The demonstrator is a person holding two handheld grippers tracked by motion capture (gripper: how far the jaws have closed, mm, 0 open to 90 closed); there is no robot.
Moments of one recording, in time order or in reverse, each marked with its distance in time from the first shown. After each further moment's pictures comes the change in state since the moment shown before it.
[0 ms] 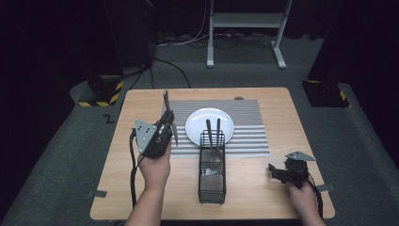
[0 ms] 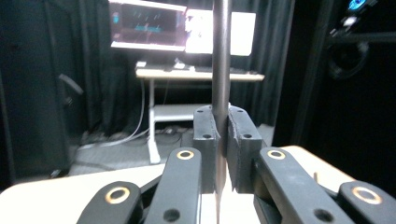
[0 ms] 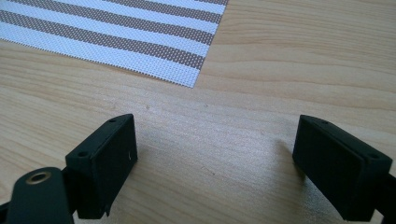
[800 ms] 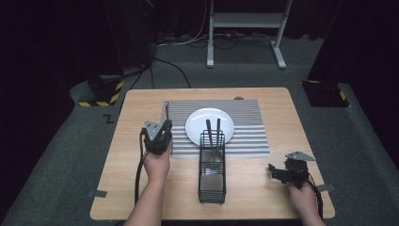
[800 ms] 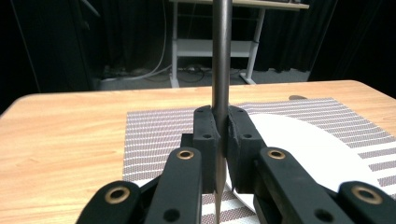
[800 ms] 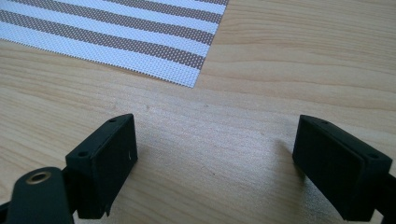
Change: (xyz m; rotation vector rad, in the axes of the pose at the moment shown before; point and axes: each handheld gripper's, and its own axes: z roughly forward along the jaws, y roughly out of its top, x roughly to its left) left arm 0.037 -0.078 0.060 0.244 0.089 -0.035; right arm 0.000 0.000 0.000 -0.001 0.002 -0.001
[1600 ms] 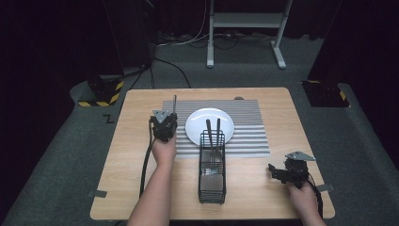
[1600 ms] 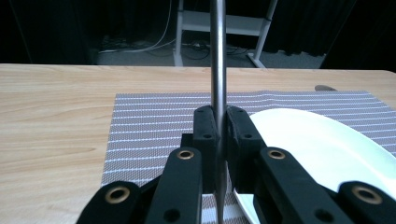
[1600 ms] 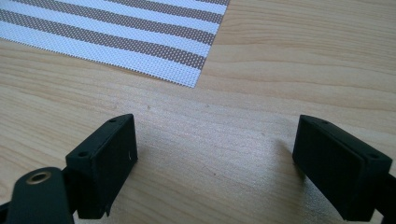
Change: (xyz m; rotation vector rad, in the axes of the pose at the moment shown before) left arm 0.006 -0.003 0.070 0.100 0.025 -0.052; right arm 0.000 0.000 0.000 -0.002 0.004 0.000
